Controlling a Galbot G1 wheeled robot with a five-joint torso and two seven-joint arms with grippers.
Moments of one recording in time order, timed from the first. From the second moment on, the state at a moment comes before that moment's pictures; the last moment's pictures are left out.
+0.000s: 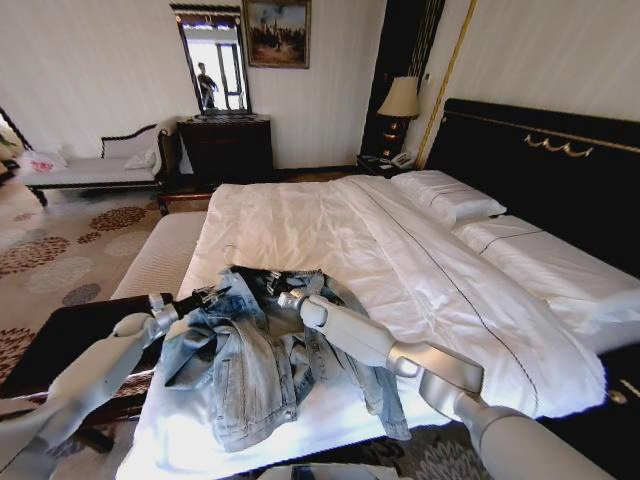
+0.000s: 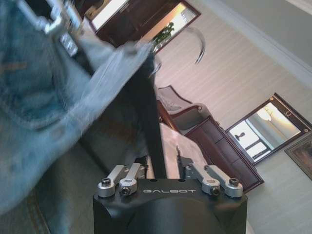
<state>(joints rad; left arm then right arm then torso) 0.59 -0.77 0.03 -0.90 -0.91 -0.24 0.91 -0.26 1.38 -0.69 1.03 -0.06 0.04 0.13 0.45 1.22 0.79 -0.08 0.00</state>
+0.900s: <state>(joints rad) 0.86 -0.74 -0.19 -1.16 -0.94 -0.27 0.89 -0.28 1.23 -0.62 1.26 0.52 -0.44 0.28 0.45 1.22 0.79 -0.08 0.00</state>
